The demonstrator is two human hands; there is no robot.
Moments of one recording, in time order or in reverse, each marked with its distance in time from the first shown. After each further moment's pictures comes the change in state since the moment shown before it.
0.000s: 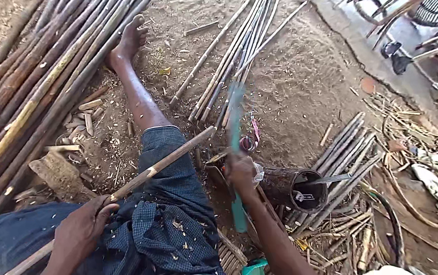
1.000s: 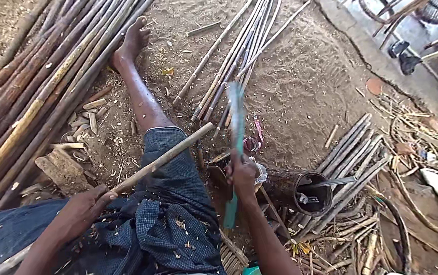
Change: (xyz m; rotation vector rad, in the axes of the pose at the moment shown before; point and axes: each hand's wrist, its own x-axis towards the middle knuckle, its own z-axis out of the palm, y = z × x) left_hand 0.036 -0.036 -0.011 -0.182 -0.326 -0.029; right_hand -0.020 0.000 0.012 -0.019 -0.009 -0.031
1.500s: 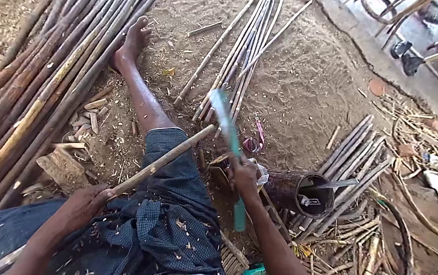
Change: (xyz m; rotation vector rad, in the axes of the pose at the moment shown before) left_hand 0.011 -0.003 -0.008 -0.184 -0.064 0.056; right_hand 0.009 0.006 -0.007 -0.024 -0.014 -0.005
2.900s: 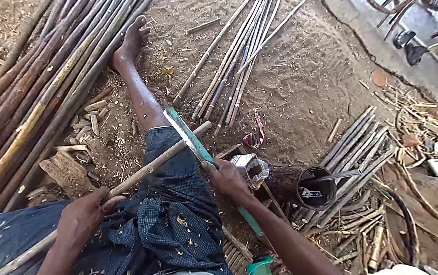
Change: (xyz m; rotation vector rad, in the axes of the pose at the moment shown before) left_hand -0.020 0.017 0.025 0.529 0.400 0.054; right_hand 0.004 -0.029 0.010 -0.216 -0.218 0.041
